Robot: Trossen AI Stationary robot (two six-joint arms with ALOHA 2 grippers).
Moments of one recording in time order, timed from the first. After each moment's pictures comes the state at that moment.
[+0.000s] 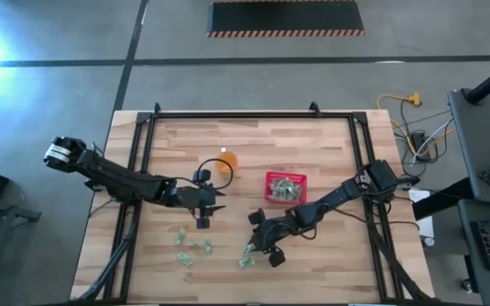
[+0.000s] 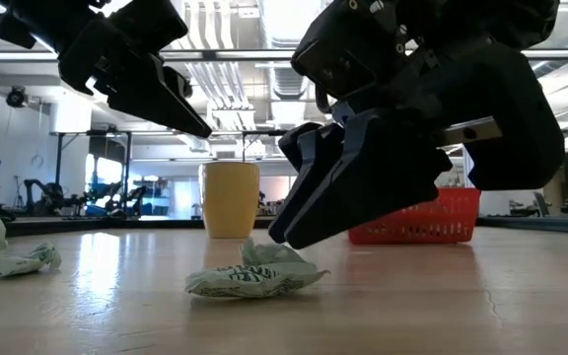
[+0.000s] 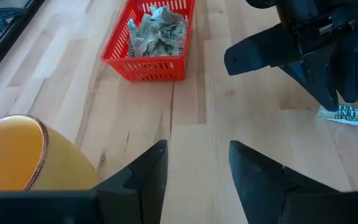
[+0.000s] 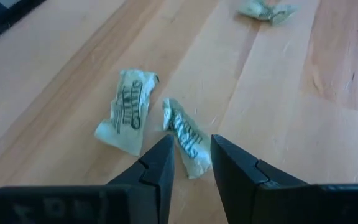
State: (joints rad) left arm -0.28 1.26 0.63 0.01 -0.34 -0.07; right arm 0.36 2.01 1.02 0.30 -0.06 -0.05
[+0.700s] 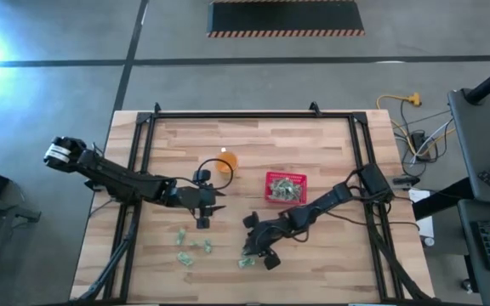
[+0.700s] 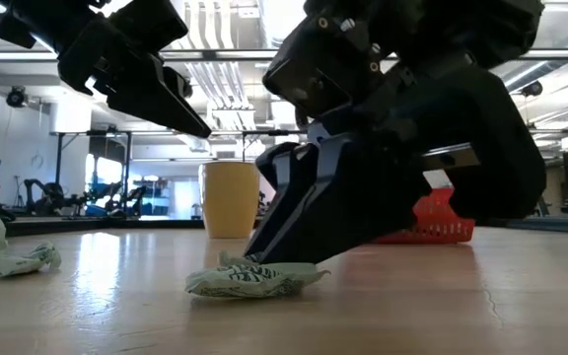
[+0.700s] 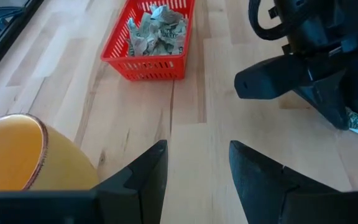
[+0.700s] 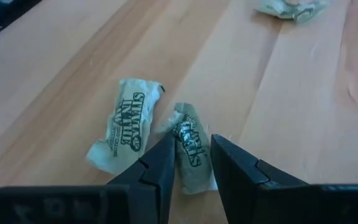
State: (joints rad) left arm -0.28 1.26 0.63 0.01 -0.34 -0.08; right arm 0.35 2.11 1.10 0.29 -0.11 -0.05
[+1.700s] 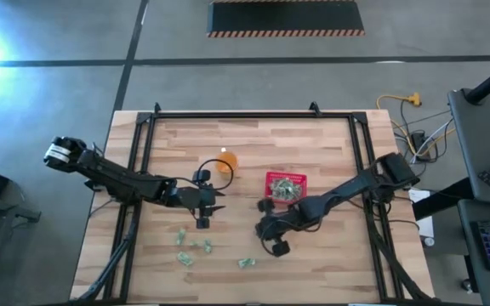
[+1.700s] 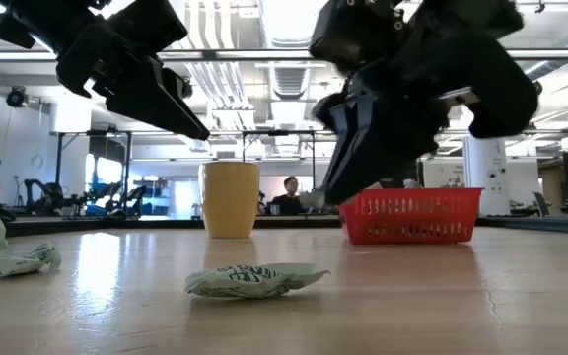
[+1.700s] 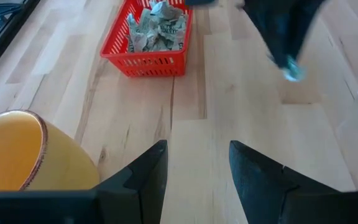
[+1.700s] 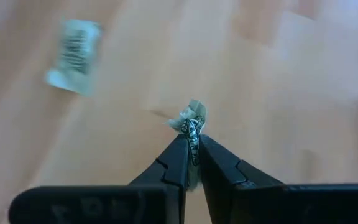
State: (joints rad) left arm -0.28 1.26 0.63 0.00 -0.34 -0.07; right arm 0.35 1.86 1.09 -0.16 0.12 -0.01
